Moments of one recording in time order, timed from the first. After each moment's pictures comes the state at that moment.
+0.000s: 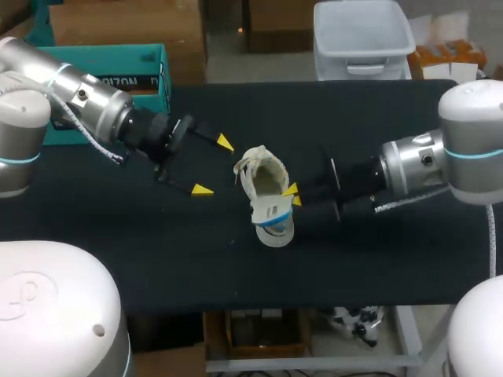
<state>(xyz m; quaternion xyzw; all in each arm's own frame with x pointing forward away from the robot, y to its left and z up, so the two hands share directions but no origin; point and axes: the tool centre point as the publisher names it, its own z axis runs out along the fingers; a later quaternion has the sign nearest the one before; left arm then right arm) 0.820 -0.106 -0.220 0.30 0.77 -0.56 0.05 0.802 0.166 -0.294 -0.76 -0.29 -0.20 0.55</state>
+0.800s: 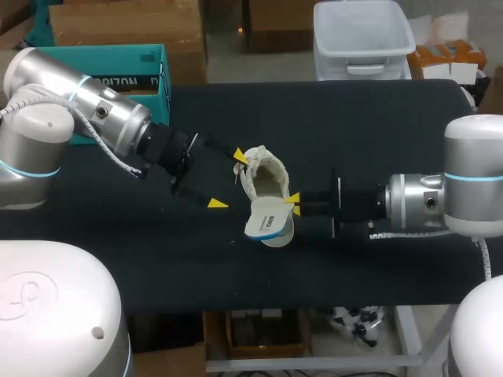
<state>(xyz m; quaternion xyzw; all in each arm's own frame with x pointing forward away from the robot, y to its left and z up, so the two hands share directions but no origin) 0.819 -0.132 -0.252 0.36 0.76 -0.53 0.09 0.804 0.164 -0.313 -0.75 -0.23 -0.30 0.55</state>
